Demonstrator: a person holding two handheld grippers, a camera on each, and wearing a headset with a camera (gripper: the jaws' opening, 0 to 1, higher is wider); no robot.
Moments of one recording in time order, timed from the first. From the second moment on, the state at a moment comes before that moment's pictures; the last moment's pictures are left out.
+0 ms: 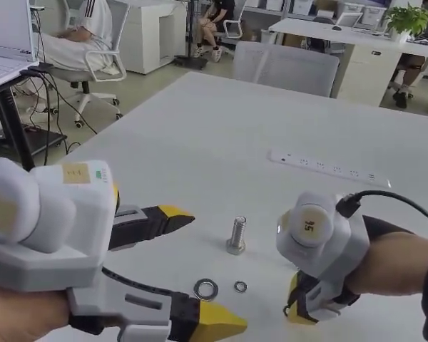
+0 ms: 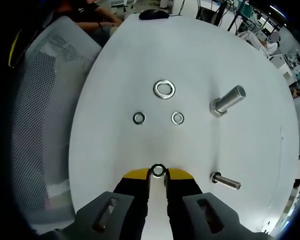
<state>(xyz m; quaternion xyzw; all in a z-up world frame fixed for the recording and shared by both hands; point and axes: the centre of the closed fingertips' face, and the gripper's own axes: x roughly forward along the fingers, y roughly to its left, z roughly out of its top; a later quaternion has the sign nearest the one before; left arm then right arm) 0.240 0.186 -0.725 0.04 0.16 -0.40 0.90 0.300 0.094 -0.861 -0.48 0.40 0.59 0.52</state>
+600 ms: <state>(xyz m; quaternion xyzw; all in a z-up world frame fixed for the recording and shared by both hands) 0.241 0.184 -0.728 0.04 0.16 -0.41 0.90 0.328 0.062 -0.834 -0.46 0.40 0.55 0.57</state>
